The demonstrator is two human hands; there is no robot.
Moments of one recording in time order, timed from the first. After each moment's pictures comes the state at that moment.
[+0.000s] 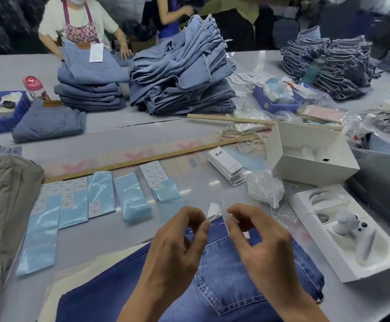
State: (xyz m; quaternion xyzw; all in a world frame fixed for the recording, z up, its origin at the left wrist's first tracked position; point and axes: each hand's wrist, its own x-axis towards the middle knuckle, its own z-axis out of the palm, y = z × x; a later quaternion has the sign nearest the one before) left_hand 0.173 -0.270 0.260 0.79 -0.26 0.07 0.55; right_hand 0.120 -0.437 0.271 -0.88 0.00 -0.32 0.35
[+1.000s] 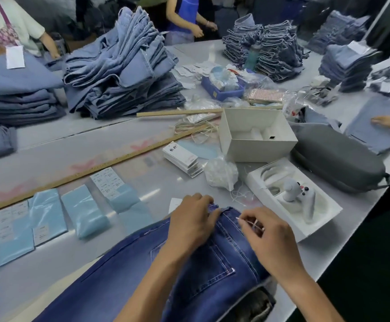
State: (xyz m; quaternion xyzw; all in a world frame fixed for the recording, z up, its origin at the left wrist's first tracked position) left_hand 0.201 -0.411 0.211 0.89 -0.34 -0.10 0.29; right_hand 0.056 -0.537 0.236 -0.92 0.20 -0.22 0.25
